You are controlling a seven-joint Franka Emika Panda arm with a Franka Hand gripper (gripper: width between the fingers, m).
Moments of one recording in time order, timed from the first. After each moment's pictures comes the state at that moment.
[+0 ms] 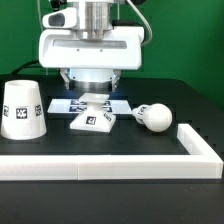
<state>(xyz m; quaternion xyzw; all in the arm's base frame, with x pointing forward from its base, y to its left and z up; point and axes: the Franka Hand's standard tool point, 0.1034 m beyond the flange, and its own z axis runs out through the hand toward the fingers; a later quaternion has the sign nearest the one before) 0.449 -0.028 0.079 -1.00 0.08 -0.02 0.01</state>
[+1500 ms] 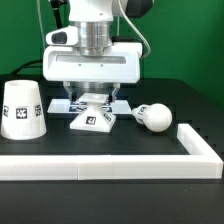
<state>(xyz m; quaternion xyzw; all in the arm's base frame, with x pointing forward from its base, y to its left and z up) 0.420 -0.022 0.045 -1.00 0.08 0.01 0.01</state>
